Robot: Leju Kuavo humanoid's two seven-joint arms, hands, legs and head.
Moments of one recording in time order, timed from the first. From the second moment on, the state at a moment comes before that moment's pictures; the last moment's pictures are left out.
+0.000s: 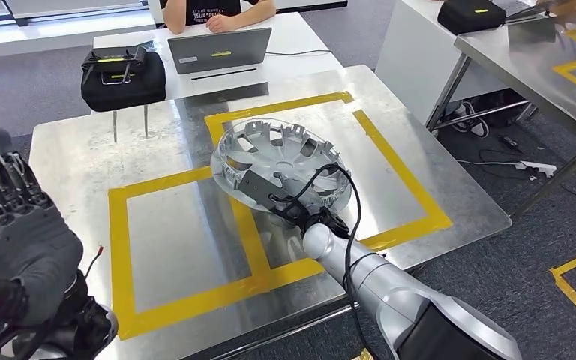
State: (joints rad) left arm -0.22 0.28 -0.65 -2.14 -0.29 0.68 -0.46; right arm -1.03 0.24 1.14 -0.48 -0.02 -0.28 0.06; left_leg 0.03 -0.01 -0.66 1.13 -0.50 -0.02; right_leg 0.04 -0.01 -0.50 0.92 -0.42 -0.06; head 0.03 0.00
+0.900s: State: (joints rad) left arm -0.20 0.29 -0.64 -2.15 -0.30 0.66 -0.44; right arm -0.94 0.07 1.02 -0.73 -0.08 -0.36 -0.08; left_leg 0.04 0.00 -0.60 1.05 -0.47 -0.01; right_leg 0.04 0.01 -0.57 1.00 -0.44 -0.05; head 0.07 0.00
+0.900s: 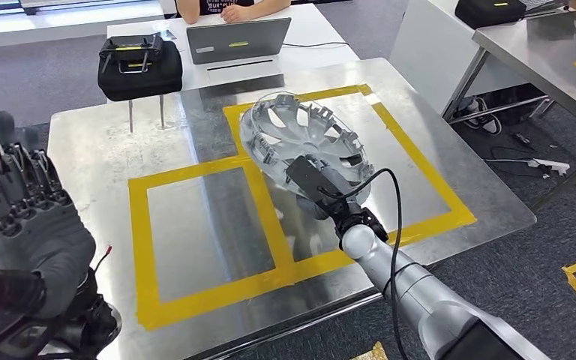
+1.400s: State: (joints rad) left arm -0.21 0.30 -0.63 -2.15 -0.28 0.65 -0.44; right arm -0.92 0.03 0.98 -0.78 -0.10 -0.37 -0.10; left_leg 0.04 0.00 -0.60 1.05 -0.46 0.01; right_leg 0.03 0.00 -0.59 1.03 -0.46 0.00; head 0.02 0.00
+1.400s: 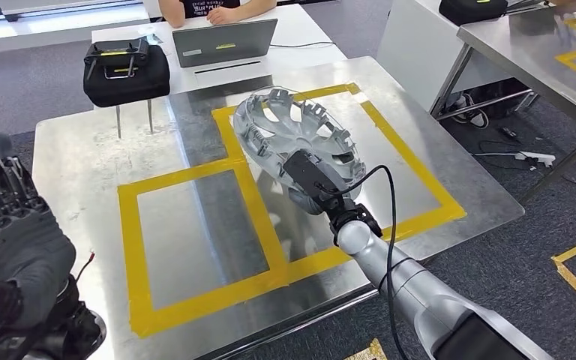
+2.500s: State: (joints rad) left arm -0.24 0.31 -0.61 -2.14 -0.24 0.63 -0.45; right arm -0.93 0.00 0.93 -0.76 -0.17 -0.37 -0.14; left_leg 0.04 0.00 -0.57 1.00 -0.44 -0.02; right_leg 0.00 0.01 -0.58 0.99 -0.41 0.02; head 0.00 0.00
